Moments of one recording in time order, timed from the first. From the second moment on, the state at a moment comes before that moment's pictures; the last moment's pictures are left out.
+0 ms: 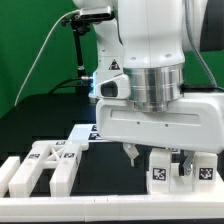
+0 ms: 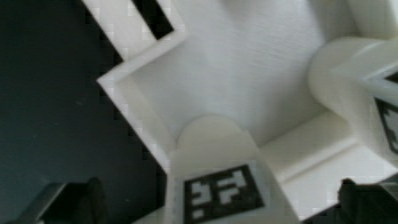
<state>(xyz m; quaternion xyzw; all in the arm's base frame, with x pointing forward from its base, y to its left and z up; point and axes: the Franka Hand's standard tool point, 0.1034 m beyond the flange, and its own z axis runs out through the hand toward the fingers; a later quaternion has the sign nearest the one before) 0.640 0.054 0.058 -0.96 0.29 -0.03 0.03</state>
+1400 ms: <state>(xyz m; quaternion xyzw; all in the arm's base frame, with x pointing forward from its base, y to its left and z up) 0.641 0.056 0.056 -0.59 0.81 0.02 0.03</state>
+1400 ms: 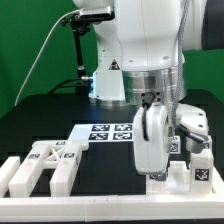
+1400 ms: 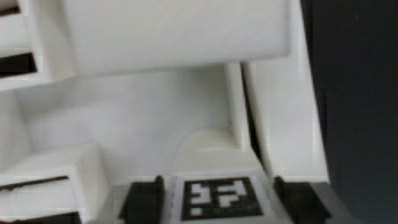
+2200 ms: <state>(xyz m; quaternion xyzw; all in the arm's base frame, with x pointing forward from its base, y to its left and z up) 0.642 0.055 0.098 -0.63 0.78 0.01 0.06</state>
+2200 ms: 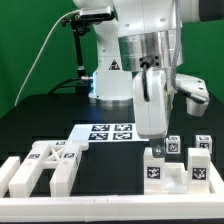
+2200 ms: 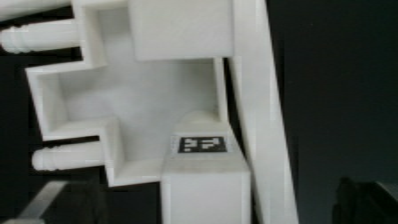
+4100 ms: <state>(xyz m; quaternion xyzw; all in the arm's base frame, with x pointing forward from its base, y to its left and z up) 0.613 0.034 0.098 -0.99 0.10 -0.11 0.02</state>
